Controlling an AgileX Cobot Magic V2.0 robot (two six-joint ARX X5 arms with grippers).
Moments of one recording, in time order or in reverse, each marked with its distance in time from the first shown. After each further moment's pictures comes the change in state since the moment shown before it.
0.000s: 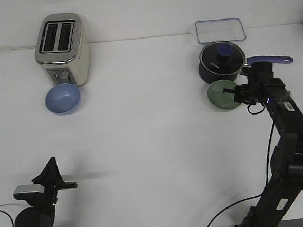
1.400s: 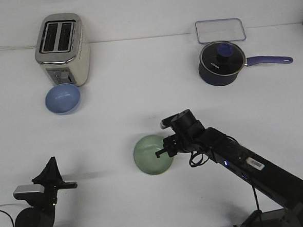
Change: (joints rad) left arm 0.000 0.000 0.000 0.000 0.000 0.000; right arm 0.781 -0.402 -0.461 0.125 -0.095 0.168
